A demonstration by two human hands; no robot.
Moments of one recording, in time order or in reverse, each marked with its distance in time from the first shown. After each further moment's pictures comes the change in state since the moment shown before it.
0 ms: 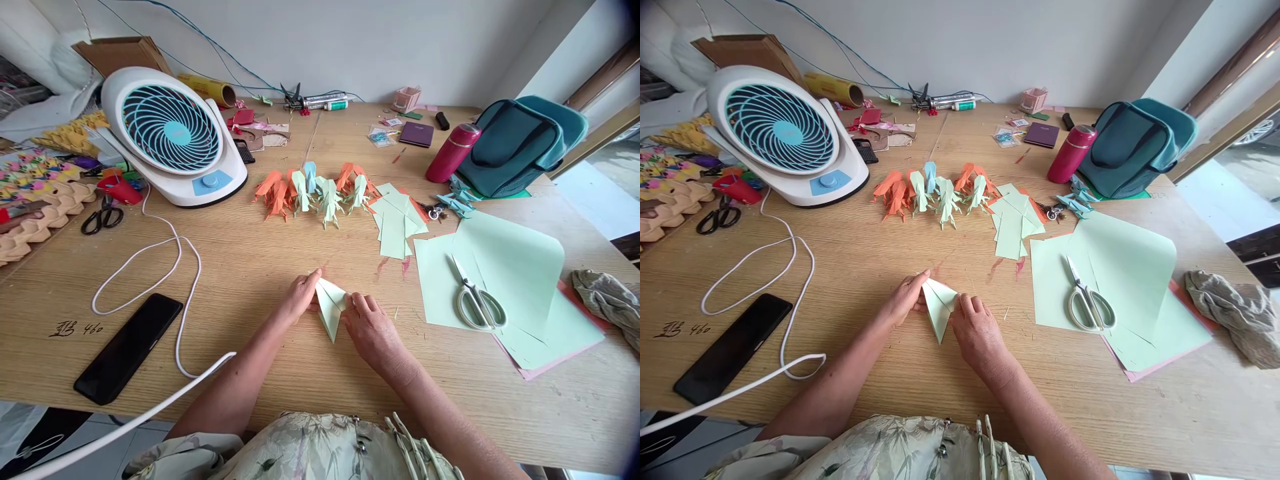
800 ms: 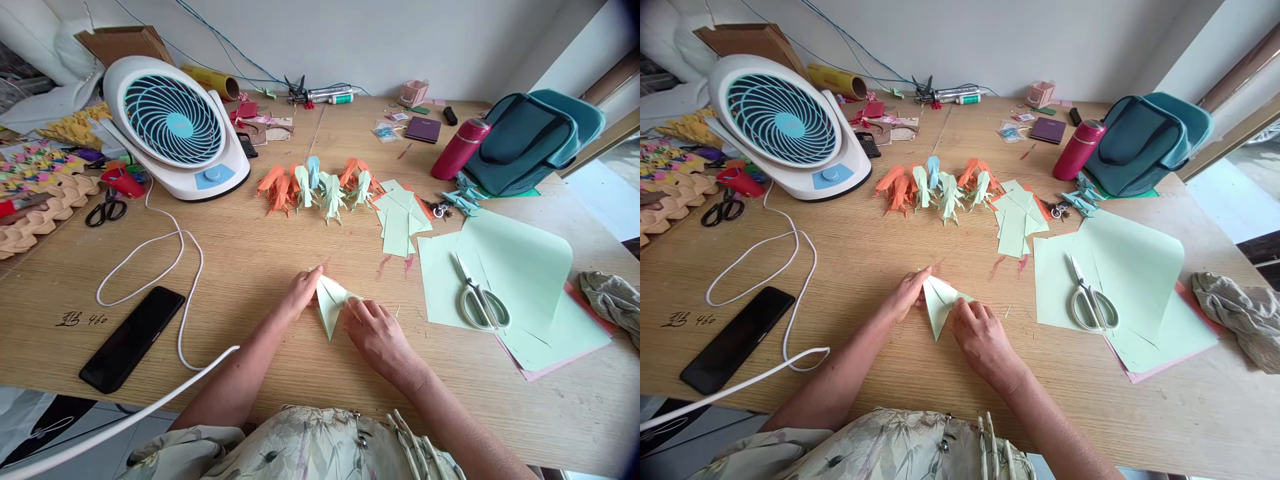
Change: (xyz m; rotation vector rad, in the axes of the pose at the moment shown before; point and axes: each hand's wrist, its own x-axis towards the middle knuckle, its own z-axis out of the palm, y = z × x) left_hand -0.004 0.003 0.002 0.002 0.006 -0.014; right_hand -0.014 0.005 -0.006 -0.051 0.141 -0.116
